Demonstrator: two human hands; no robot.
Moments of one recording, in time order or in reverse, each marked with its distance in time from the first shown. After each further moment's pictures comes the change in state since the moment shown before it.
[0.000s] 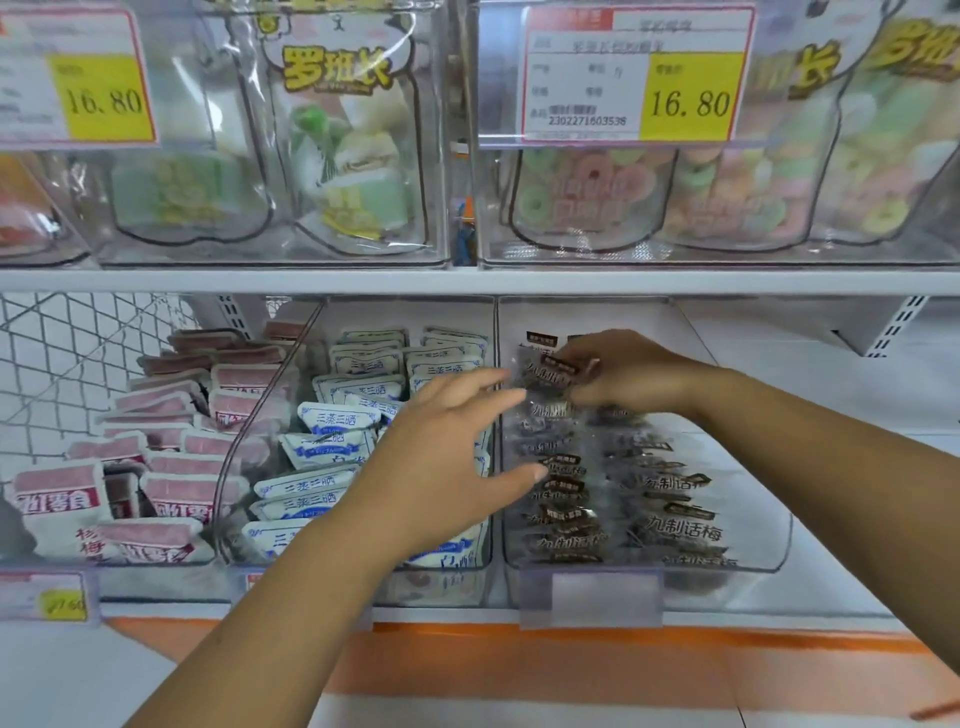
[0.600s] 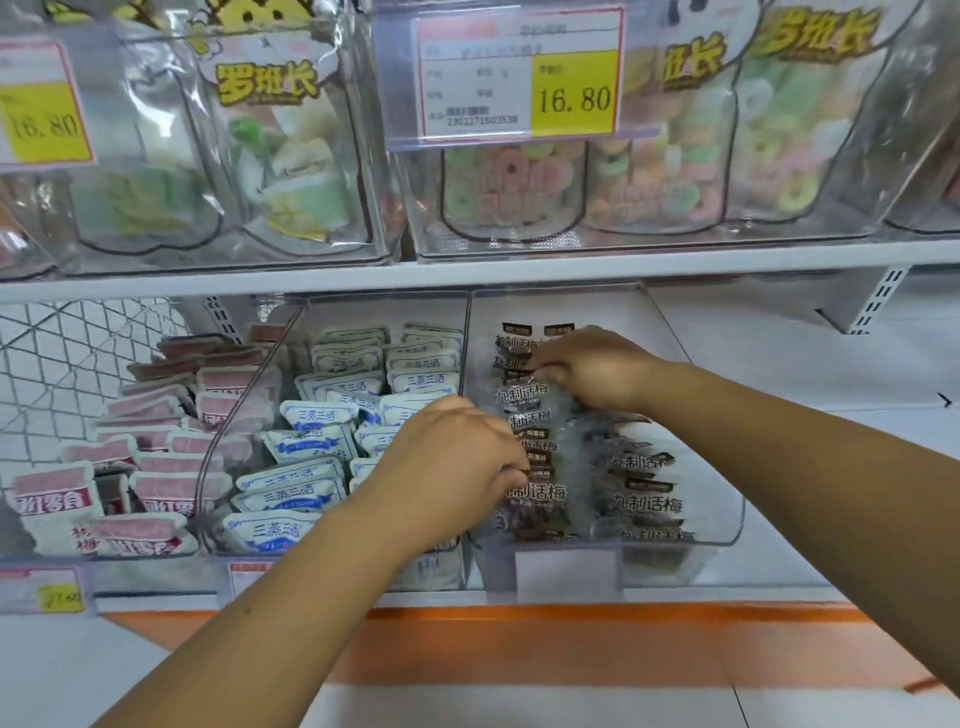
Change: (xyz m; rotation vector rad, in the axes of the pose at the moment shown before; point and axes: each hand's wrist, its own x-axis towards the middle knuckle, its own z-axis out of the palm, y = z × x) left_hand 0.012 0.025 0.018 0.364 -0.134 0.238; right_hand -0.006 0.000 0.006 -0.309 0.048 -0.120
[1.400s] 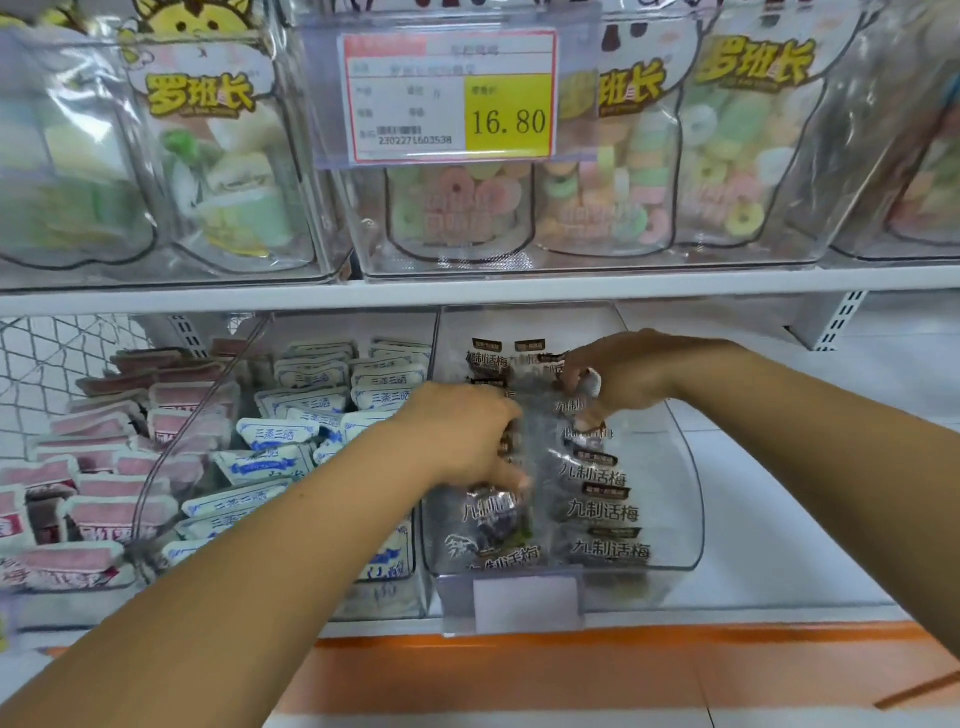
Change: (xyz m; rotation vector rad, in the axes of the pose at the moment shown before) left_hand 0.070 0.002 -0.006 0.096 -0.377 -0.117; right_hand -0.028 0.033 -0.048 -0.152 -0.357 0.210
